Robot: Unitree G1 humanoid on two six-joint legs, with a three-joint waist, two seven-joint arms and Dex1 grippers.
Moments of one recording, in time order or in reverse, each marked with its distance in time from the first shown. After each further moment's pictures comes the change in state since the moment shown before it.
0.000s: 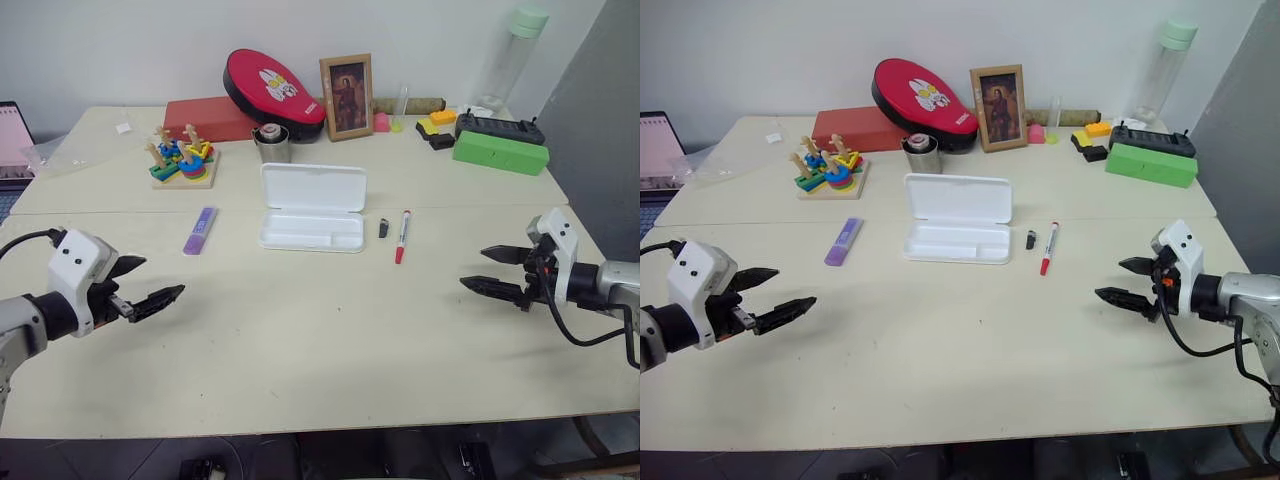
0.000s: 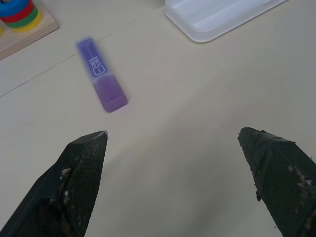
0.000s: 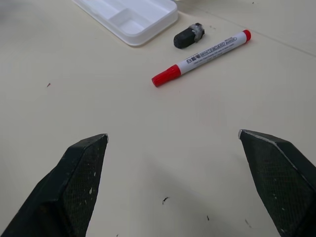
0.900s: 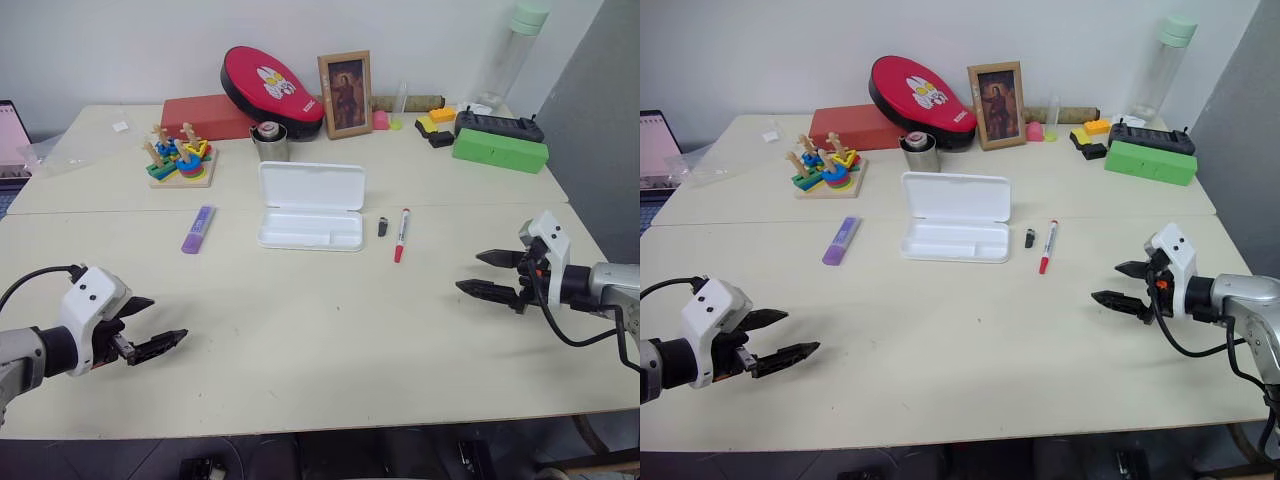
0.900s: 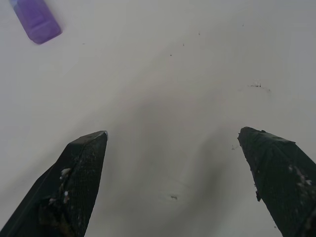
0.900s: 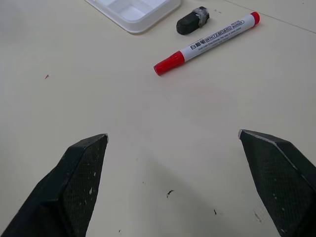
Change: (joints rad) left arm 0.138 0.007 0.013 -0.095 0.034 0.069 -0.083; right arm 0.002 0.000 0.029 0.003 -0.012 0.019 0.020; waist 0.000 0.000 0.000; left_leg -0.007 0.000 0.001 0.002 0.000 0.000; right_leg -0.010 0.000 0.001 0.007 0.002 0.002
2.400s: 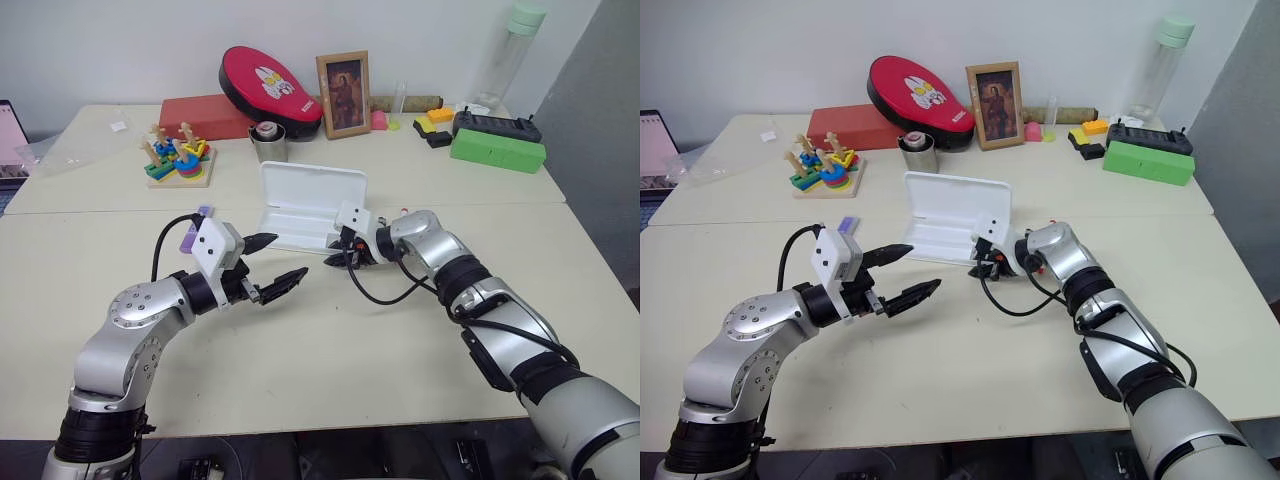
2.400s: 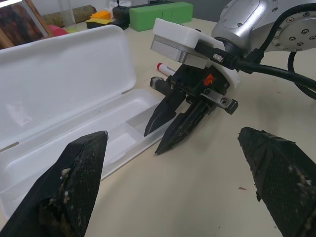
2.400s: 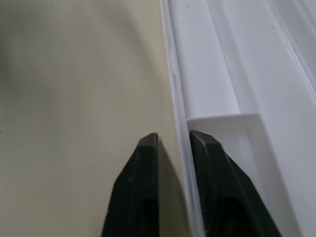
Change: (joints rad) left arm -0.469 -0.396 -0.381 -0.082 -0.017 -0.117 0.174; right arm -0.821 0.755 0.487 1.189 -0.589 -0.680 0.090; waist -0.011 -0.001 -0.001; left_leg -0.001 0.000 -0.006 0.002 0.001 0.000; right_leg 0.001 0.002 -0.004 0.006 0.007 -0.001
